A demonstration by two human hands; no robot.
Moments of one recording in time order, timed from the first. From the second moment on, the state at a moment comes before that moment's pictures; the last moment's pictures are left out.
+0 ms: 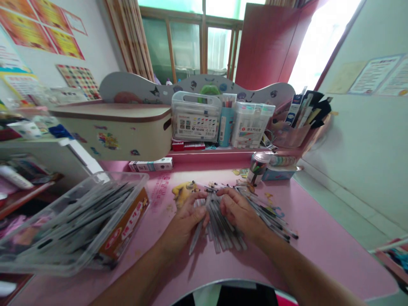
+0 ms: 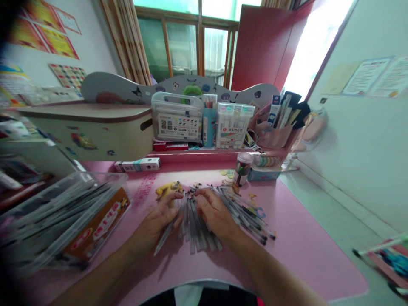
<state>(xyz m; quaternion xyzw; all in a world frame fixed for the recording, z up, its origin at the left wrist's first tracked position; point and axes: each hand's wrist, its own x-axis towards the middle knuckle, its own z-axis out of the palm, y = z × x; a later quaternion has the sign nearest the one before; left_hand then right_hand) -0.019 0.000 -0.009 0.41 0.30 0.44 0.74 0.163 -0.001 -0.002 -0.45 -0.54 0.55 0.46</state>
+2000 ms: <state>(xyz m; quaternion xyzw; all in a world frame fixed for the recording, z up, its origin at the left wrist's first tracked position) -0.010 -0.005 -0.008 0.29 0.35 0.55 0.70 0.163 0.000 -0.011 -0.50 -0.56 0.51 0.42</state>
